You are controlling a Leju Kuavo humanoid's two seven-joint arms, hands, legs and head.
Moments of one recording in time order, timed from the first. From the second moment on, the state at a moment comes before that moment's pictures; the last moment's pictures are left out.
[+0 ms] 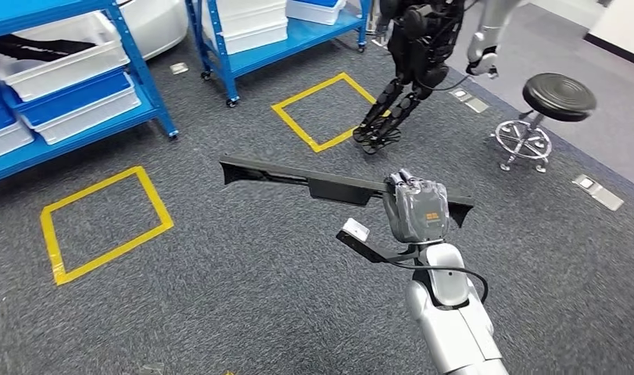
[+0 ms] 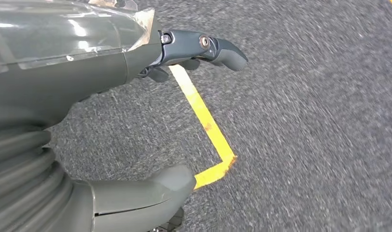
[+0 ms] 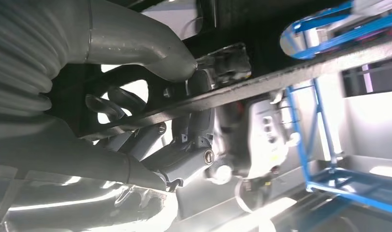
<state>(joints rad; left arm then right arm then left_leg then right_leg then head) -0.10 -0.09 0.26 -0.21 0.00 0.42 -0.56 -0.40 0.05 0.36 -1.21 1.30 -0.56 -0.08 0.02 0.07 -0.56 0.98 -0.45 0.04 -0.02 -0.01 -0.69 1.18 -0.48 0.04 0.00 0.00</state>
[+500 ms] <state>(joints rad) -0.13 -0.10 0.26 -0.21 -0.05 0.42 -0.55 -0.32 0.01 0.32 -1.30 1.32 -0.56 -0.05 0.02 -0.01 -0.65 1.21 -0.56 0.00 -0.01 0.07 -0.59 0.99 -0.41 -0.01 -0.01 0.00</state>
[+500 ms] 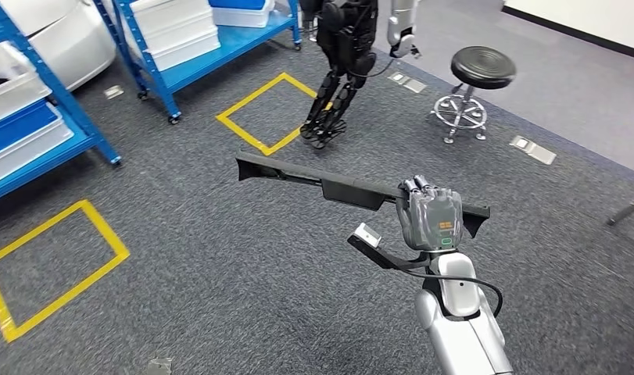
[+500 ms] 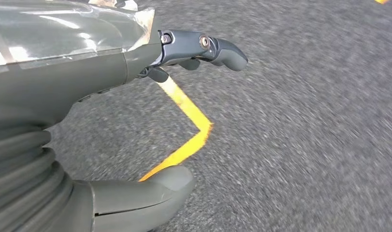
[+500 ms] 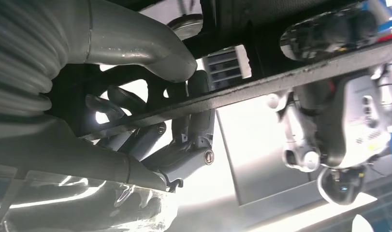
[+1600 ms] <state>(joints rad) -0.15 -0.11 0.22 -0.21 -0.14 0.41 -0.51 -0.10 -0.13 0.17 -1.46 1.23 -0.63 -0.07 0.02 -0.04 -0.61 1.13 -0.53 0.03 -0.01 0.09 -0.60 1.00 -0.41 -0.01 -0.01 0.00</state>
